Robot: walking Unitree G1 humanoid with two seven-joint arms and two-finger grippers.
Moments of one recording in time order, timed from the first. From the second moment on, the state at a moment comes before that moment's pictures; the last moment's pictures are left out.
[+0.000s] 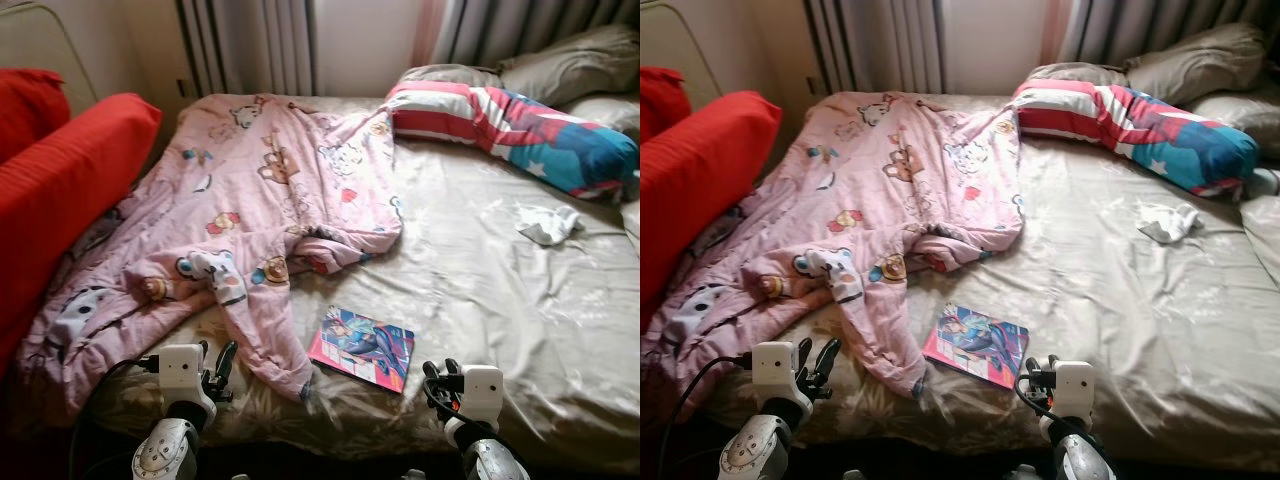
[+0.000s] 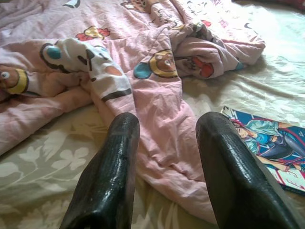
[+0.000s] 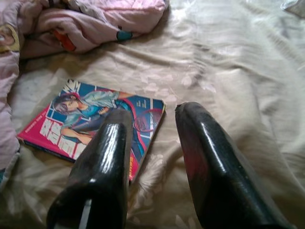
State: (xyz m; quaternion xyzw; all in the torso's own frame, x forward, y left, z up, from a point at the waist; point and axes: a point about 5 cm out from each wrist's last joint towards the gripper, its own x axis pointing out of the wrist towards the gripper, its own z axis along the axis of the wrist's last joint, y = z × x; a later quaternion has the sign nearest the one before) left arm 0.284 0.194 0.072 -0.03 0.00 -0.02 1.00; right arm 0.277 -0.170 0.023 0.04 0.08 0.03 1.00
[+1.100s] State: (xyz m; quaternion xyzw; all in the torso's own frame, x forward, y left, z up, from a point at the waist) left arm 0.283 0.190 0.070 -0.03 0.01 -0.02 1.00; right arm 0.281 -0.169 0.027 0.04 0.07 0.03 1.00
